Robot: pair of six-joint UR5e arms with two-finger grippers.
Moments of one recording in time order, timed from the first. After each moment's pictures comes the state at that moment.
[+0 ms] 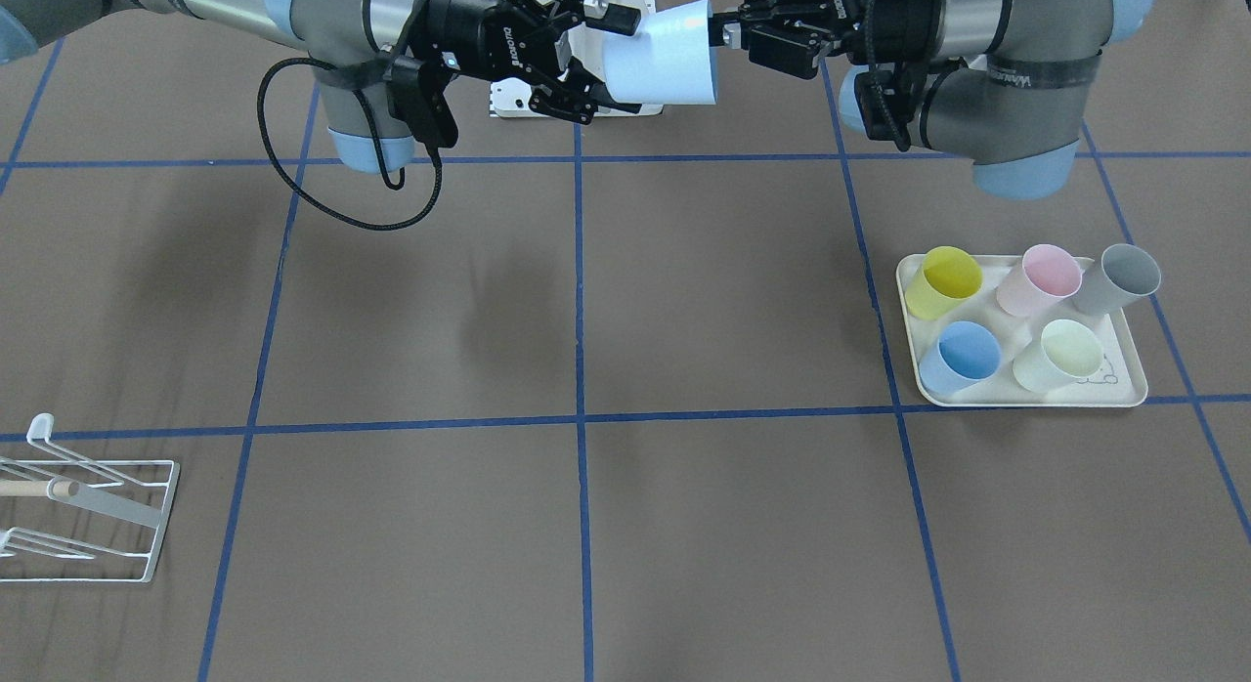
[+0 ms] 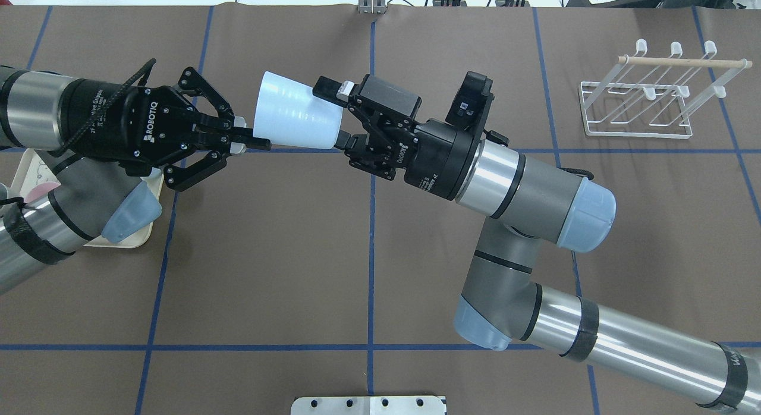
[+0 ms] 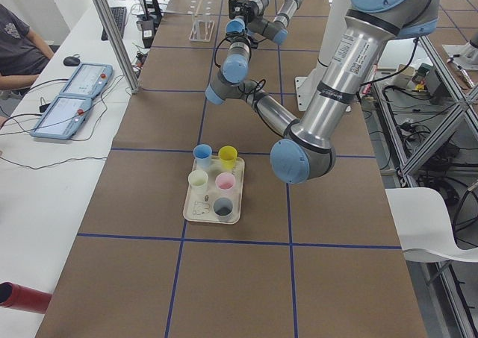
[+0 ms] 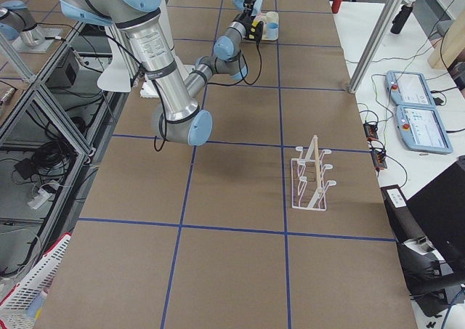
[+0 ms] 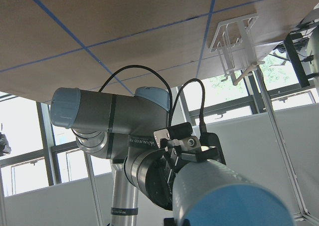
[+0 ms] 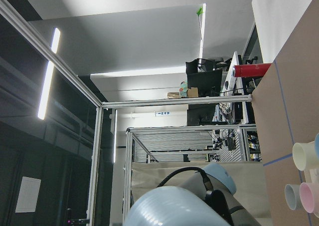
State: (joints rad) left arm -0.83 -2.05 -1.66 -3.42 -2.25 -3.45; right arm 0.48 -0.95 1.60 0.14 1.50 1.93
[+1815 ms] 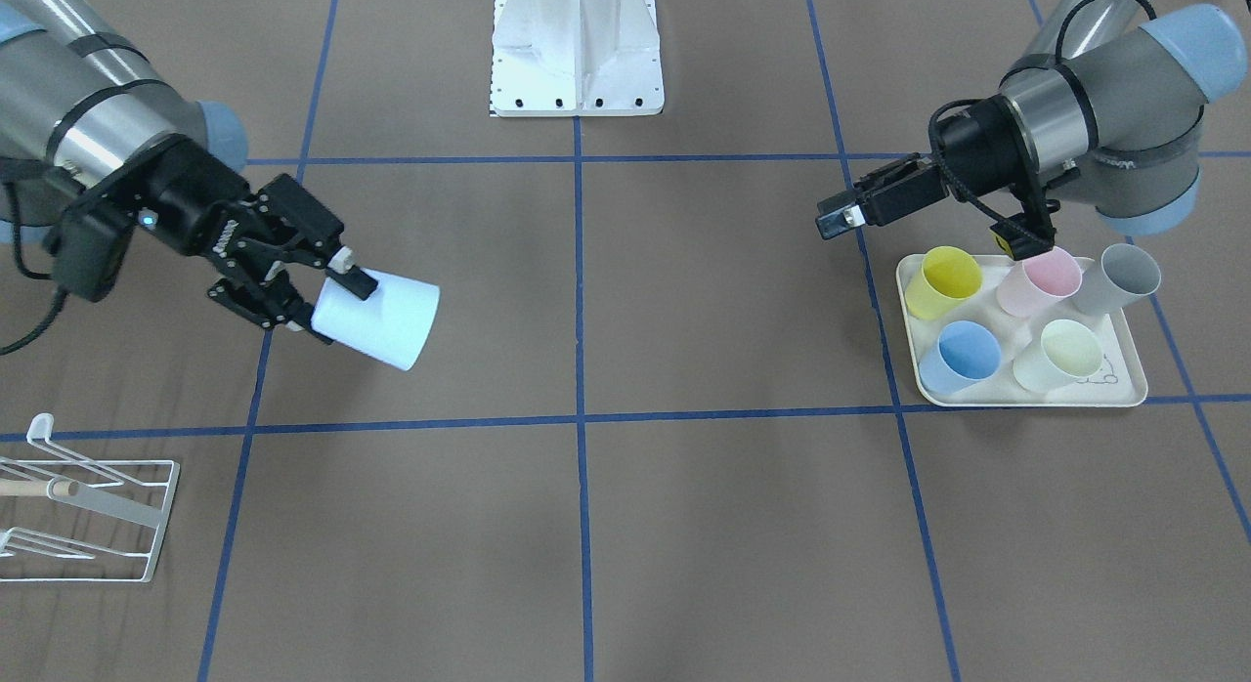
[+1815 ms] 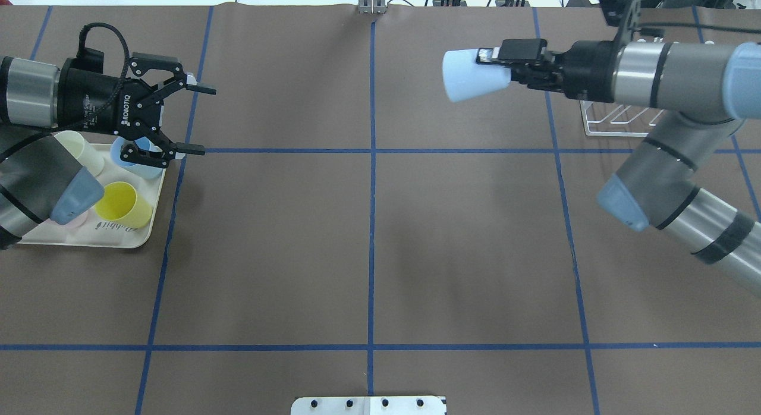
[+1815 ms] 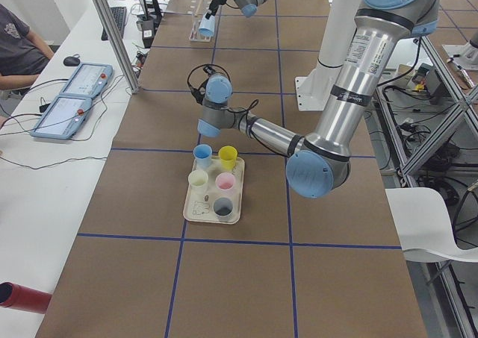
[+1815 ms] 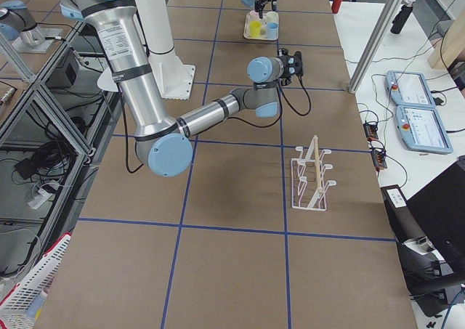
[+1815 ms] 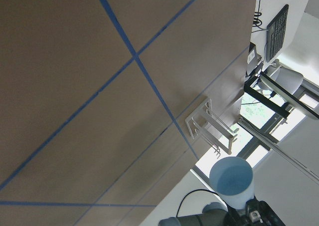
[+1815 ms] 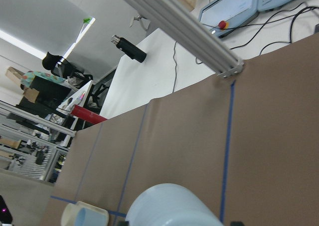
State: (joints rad) left arm -0.98 -1.92 -1.54 -3.09 -2.35 -2.40; right arm 0.96 -1.24 1.61 -0.27 2.02 1.42
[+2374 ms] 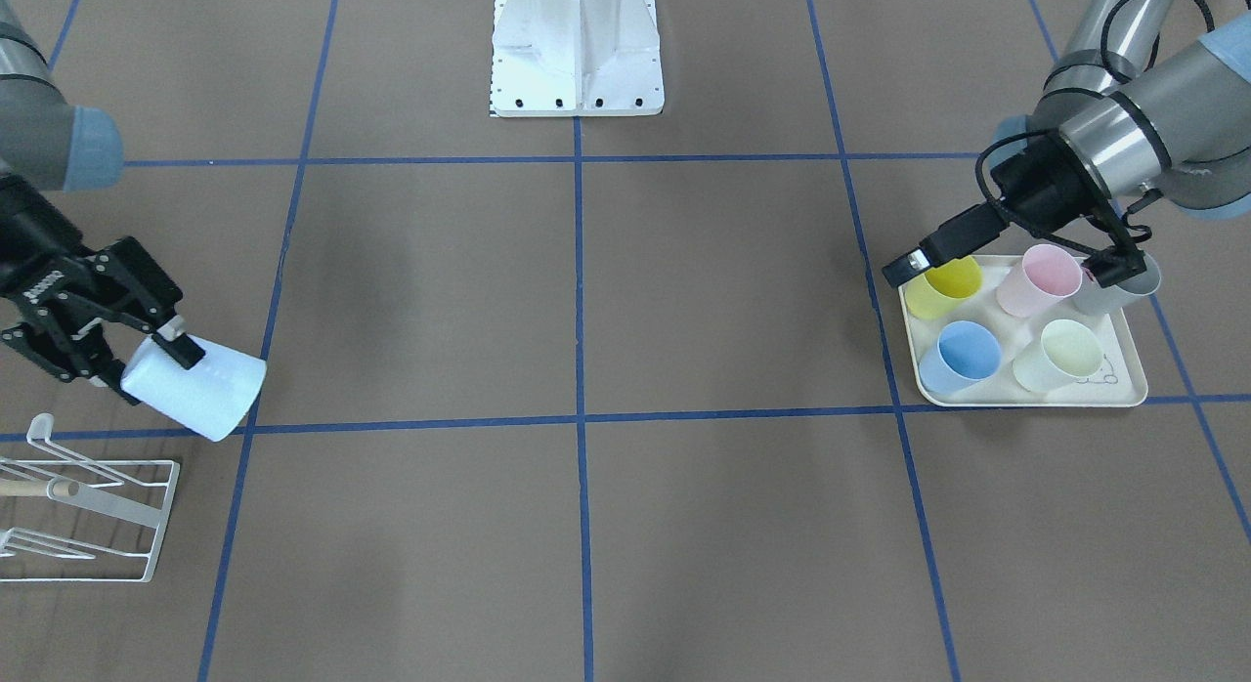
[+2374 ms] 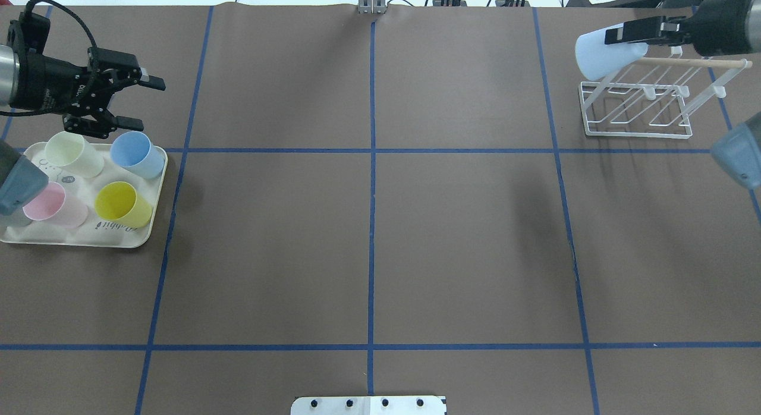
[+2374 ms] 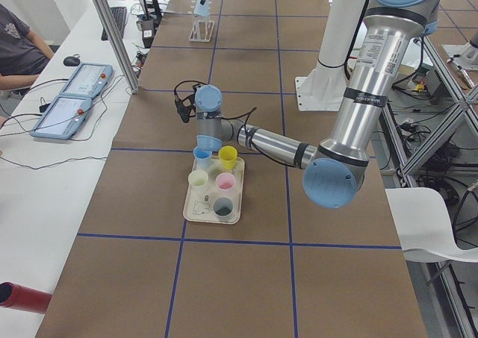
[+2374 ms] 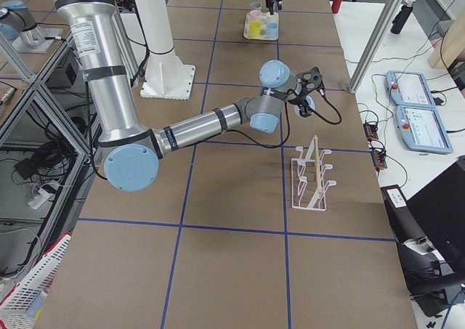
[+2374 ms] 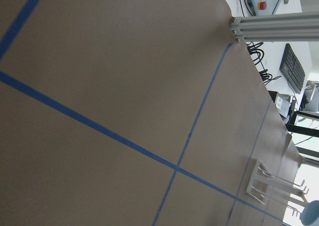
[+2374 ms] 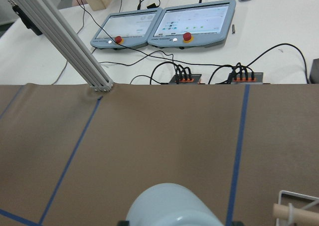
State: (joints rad) left arm -1.06 -1.82 -1.53 -2.81 -2.37 -1.83; right arm 1.22 -1.35 1.73 -0.77 2.18 0.85
